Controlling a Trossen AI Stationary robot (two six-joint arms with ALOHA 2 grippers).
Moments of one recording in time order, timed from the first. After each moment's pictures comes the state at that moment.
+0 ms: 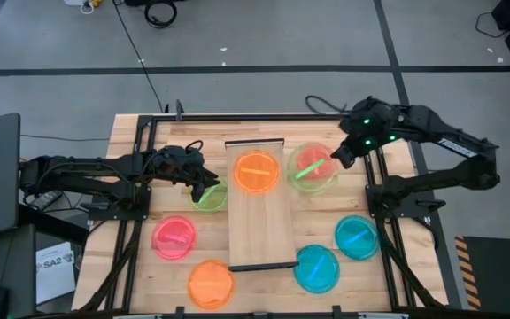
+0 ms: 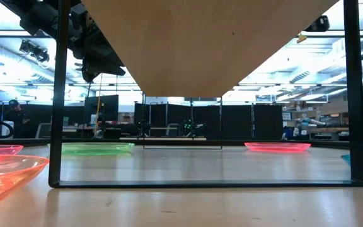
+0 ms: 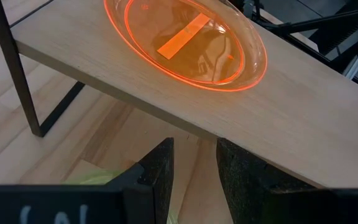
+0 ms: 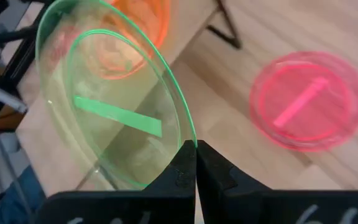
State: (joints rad) left arm 0.16 0.97 0.56 -0.12 0.08 -0.41; right arm -0.33 1.02 1.29 -1.19 -0.20 0.57
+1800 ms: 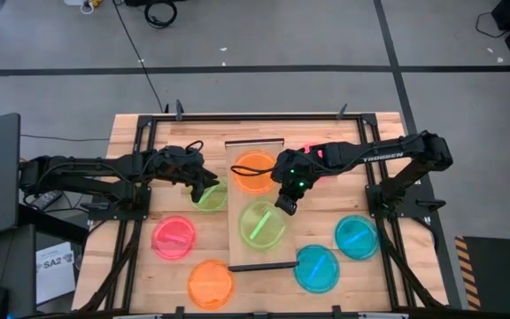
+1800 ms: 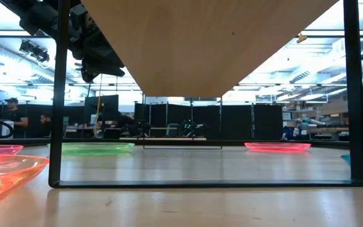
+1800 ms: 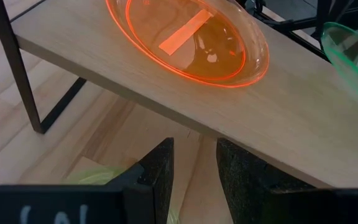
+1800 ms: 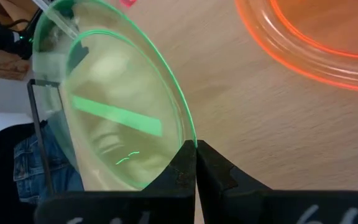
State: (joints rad) left arm 0.16 0.97 0.56 -0.13 0.07 -0.41; right arm 0.02 1.54 1.29 -0.67 -0.34 0.64
